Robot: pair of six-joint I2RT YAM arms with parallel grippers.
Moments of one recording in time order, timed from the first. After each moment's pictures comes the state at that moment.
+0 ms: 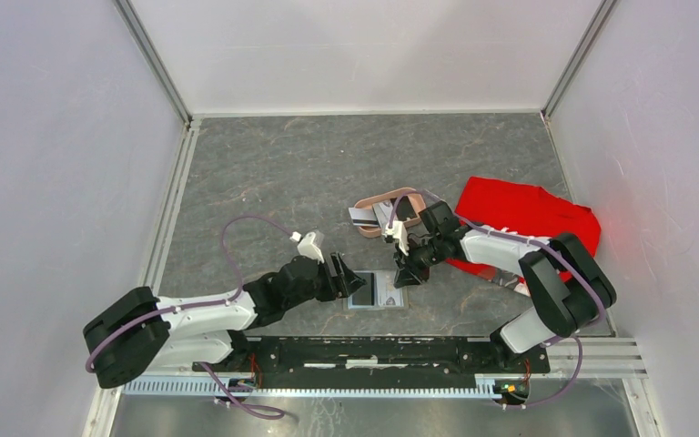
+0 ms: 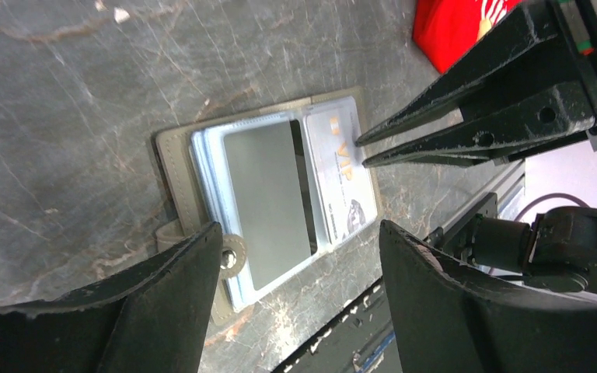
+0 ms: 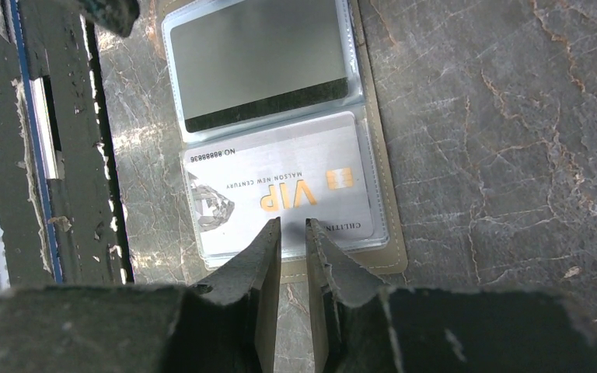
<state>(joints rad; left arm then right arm) -0.98 1.11 0.27 0.32 -0.10 -1.03 0.54 1.53 0.69 -0.29 -0.79 -0.54</state>
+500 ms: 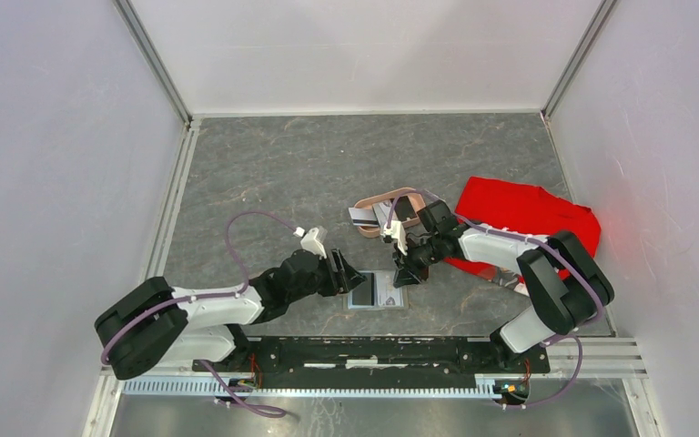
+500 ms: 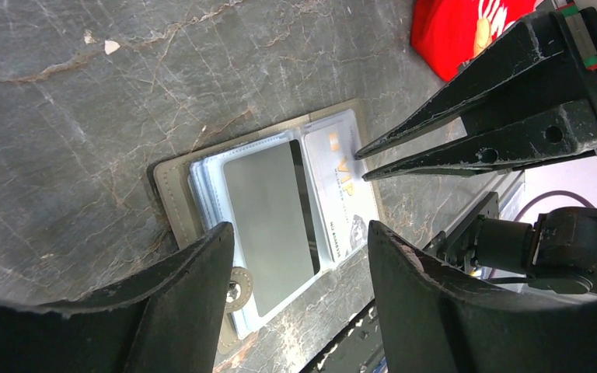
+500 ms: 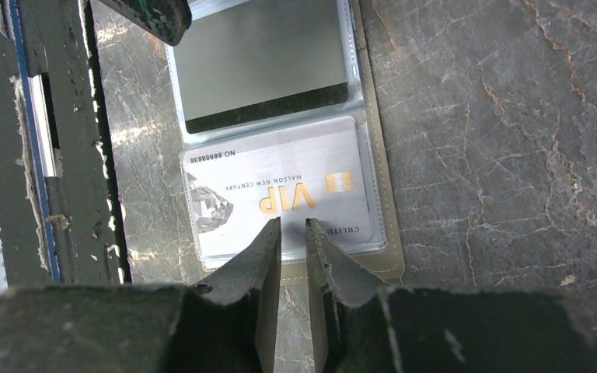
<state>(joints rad) -0.91 1.20 0.27 0.43 -0.03 -0.96 0.54 1.55 0.70 -0.30 -0.79 -0.56</state>
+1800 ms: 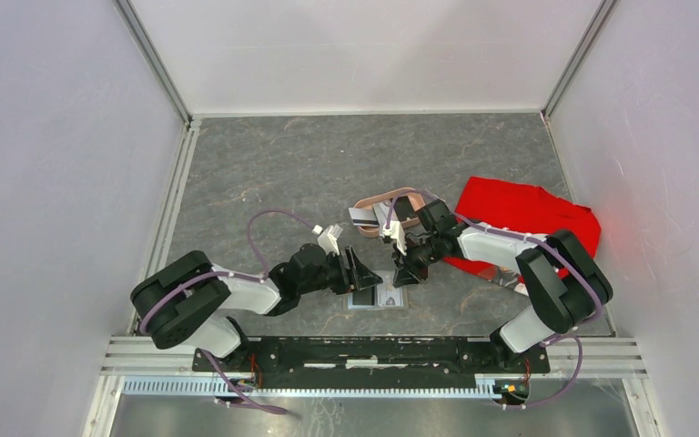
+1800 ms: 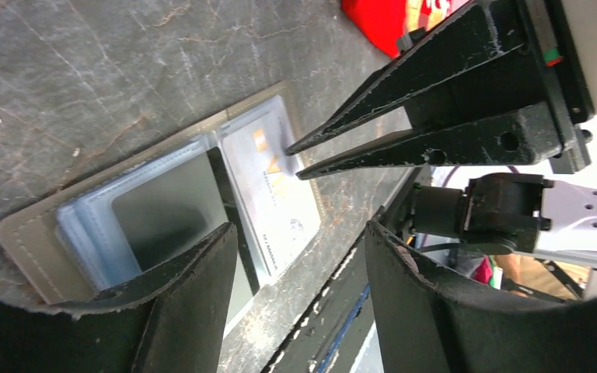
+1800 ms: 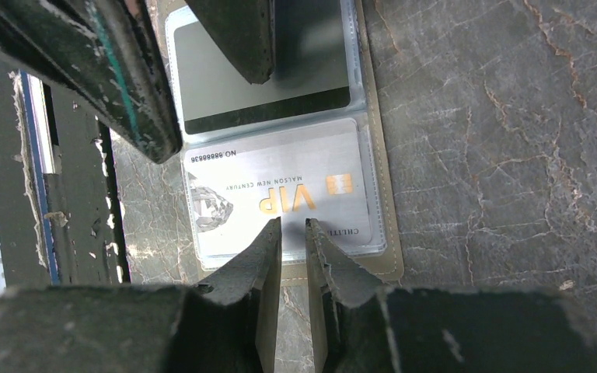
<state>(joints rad) -0.89 1.45 0.32 0.70 0.20 -1.03 0.55 1.56 0.72 -0.32 -0.79 -0.58</state>
